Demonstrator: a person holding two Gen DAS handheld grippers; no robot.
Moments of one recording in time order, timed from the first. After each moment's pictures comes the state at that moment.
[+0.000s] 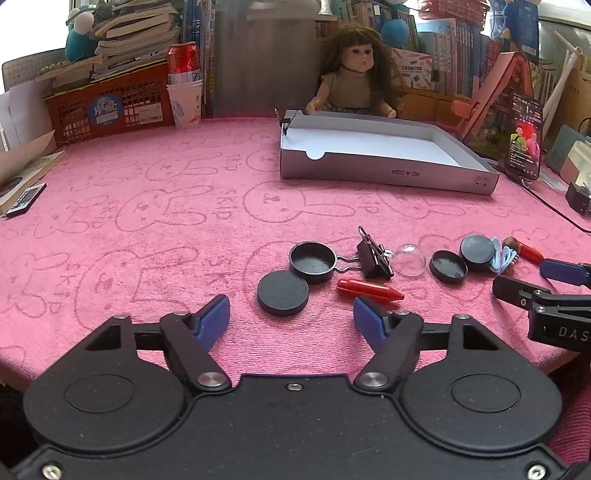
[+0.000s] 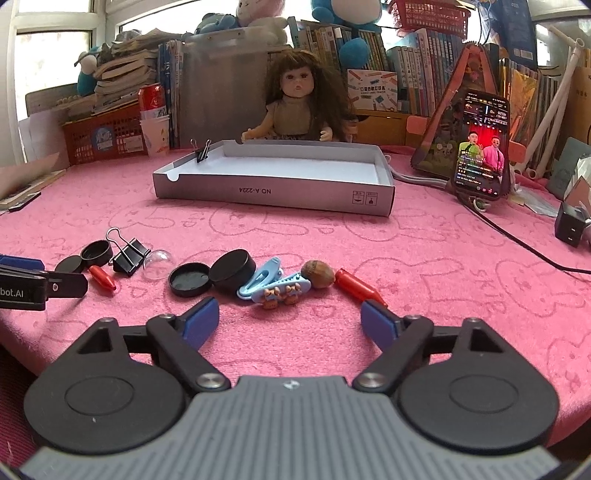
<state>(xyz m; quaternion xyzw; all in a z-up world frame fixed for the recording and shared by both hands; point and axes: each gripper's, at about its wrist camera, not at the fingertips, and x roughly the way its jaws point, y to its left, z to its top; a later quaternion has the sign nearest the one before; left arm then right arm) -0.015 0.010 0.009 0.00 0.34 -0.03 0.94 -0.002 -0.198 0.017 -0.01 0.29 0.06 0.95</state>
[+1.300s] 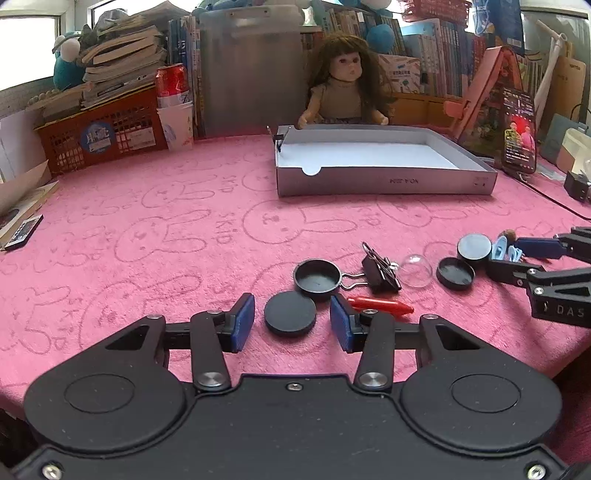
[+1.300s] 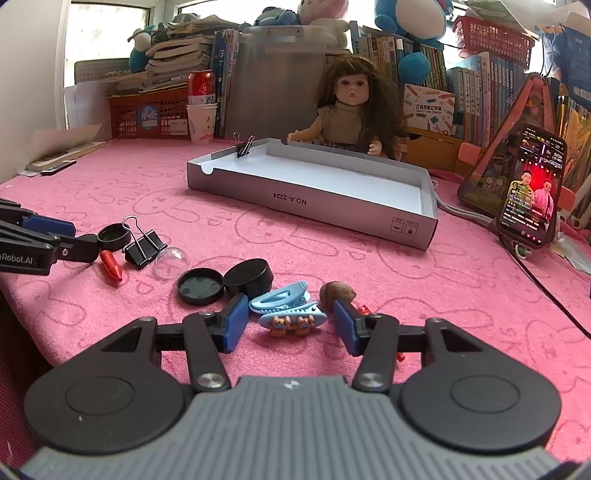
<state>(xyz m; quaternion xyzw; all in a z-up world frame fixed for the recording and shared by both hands) -0.006 0.011 0.008 0.03 0.31 -0.04 0.95 0.019 -0.199 0.016 -0.07 0.28 0.15 0.95</state>
